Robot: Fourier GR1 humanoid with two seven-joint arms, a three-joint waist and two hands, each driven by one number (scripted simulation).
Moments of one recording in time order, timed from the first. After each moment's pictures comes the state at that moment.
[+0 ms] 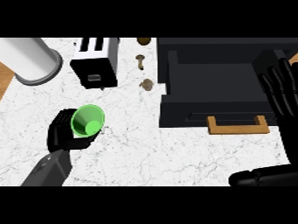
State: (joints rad) left arm -0.48 0.15 0.30 -0.31 0.26 -0.20 -1.00; right arm -0.10 -0.08 -0.03 -2.10 -0.14 0.12 0.19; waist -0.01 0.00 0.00
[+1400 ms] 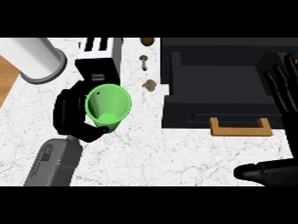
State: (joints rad) left arm -0.32 0.04 0.04 -1.22 0.29 -0.15 -0.57; right arm -0.11 -0.09 -0.07 -2.08 -0.16 0.12 0.20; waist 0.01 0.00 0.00
